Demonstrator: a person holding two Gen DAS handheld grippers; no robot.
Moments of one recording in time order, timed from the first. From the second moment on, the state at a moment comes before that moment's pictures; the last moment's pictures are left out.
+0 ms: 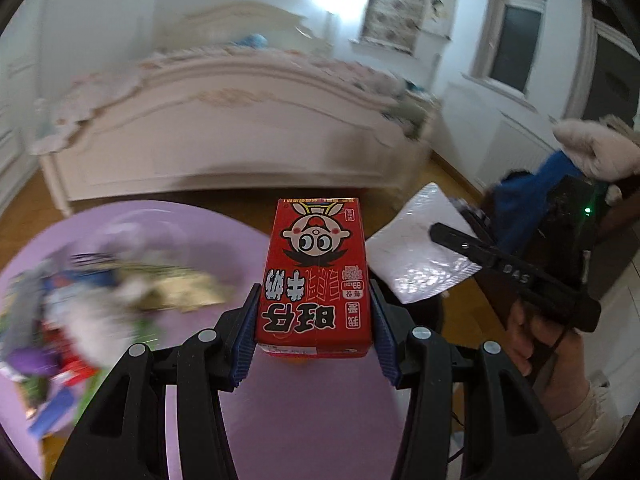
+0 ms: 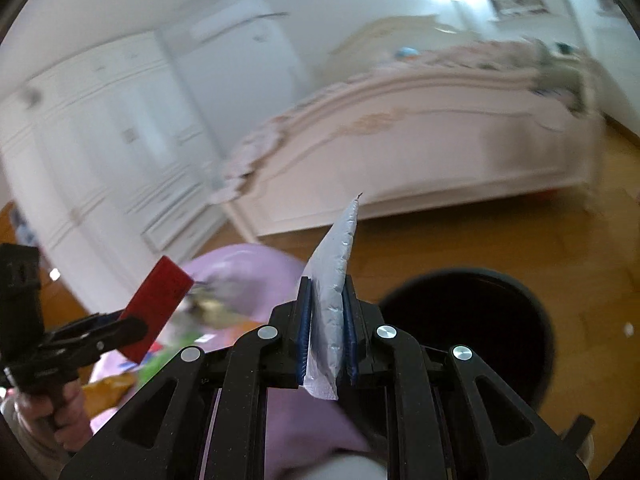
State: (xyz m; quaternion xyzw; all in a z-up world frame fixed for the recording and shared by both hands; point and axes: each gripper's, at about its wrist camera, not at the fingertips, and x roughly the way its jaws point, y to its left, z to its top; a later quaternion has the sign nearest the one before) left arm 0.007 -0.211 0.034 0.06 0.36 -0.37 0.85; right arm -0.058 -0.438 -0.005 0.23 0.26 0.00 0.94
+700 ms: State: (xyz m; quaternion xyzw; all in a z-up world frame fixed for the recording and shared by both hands) left arm 0.045 -0.351 -0.046 0.11 0.45 -0.41 0.78; right arm -0.037 -0.516 -0.118 0.29 0.33 -0.06 0.89
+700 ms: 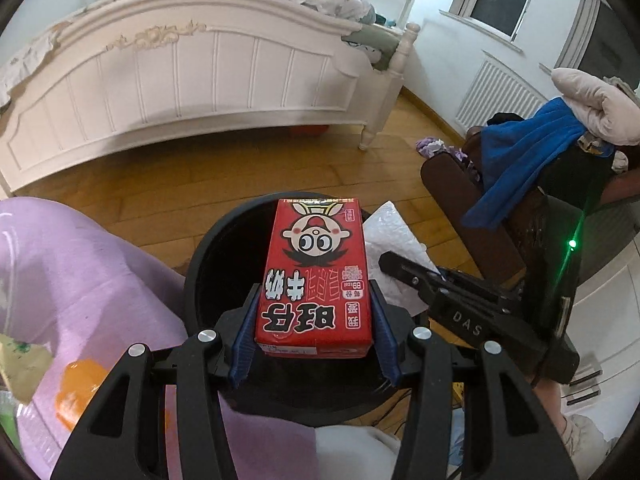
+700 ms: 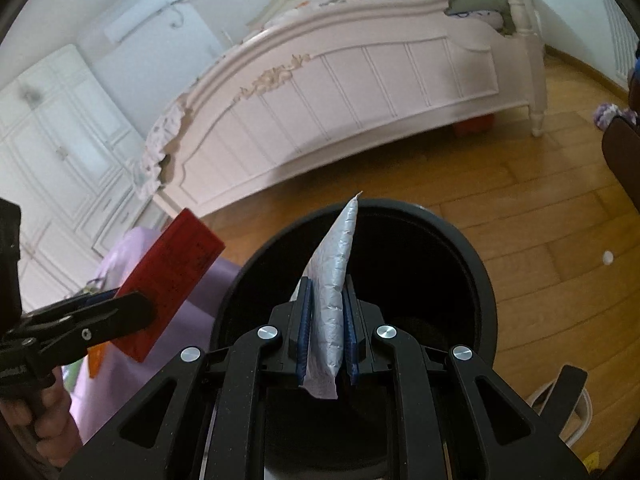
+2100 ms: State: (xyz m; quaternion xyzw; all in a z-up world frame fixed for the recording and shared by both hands) left arm 0.095 0.017 0.039 0.00 0.42 -0.12 0.90; right arm 0.087 -0.241 0.031 0.08 0.37 0.27 0.88
